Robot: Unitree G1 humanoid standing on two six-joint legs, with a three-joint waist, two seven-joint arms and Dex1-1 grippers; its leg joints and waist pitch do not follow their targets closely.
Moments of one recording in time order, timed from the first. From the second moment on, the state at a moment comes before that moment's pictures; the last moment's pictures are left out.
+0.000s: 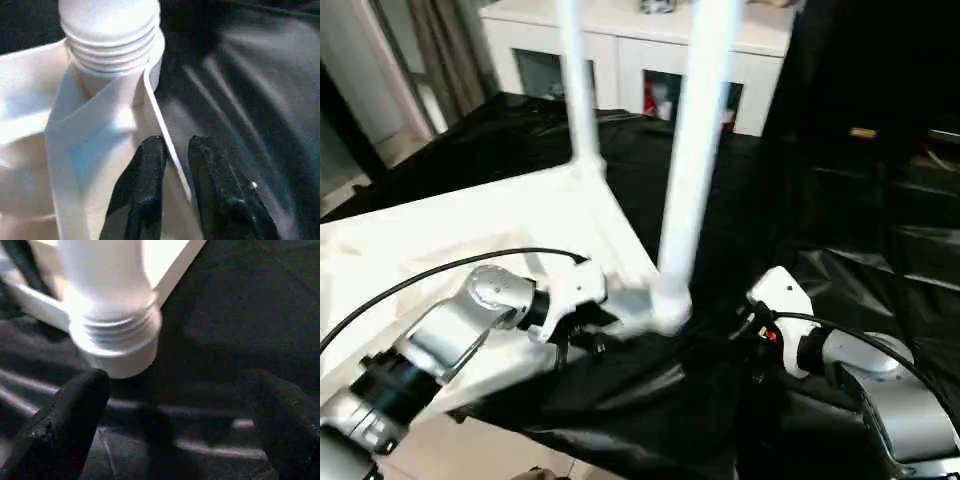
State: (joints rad) left arm -0.58 0.37 -0.56 0.31 -0.02 0.24 -1.20; right arm 0.00 -0.64 -0.01 -0.12 0.23 0.45 0.83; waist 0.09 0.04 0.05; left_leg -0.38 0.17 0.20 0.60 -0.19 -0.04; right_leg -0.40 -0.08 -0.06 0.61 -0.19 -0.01
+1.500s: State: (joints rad) left arm -0.75 0.25 -0.41 0.84 -0.05 -0.05 -1.26; right arm -0.01 -0.56 -0.03 -0.05 0.22 0.39 0.71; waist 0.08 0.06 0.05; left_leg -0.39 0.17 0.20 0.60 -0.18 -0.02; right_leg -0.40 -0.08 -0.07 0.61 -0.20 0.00
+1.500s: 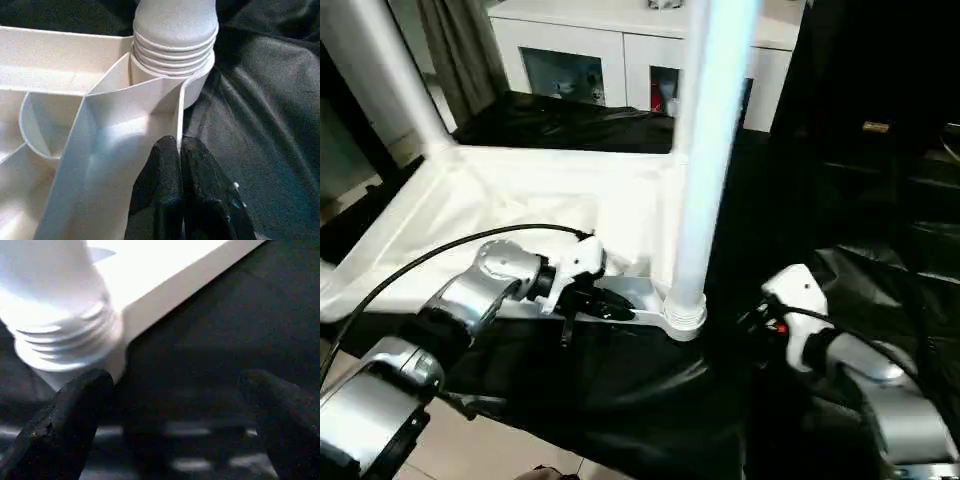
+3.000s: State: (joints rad) left arm -0.28 0.10 0.03 0.10 0.07 0.19 -0.24; right arm -0.01 -0.13 -0.07 -0.14 0.12 0.40 0.15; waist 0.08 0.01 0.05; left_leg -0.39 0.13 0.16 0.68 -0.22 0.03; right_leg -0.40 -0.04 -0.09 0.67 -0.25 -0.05
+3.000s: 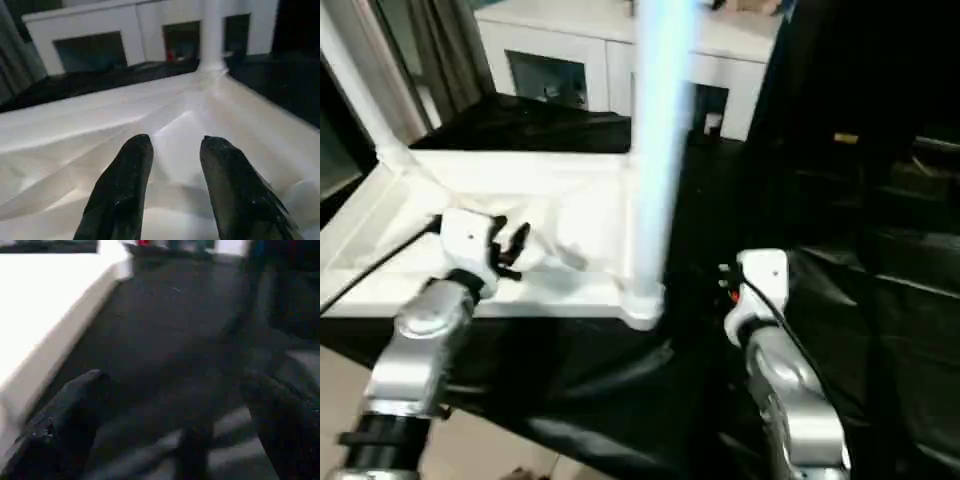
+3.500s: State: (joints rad) left arm -0.25 0.11 0.03 0.06 0.08 0.22 -0.19; right arm -0.03 -0.14 -0.03 -0.12 0.10 0.38 0.18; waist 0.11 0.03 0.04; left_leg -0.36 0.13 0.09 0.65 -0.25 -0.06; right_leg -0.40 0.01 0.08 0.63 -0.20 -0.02
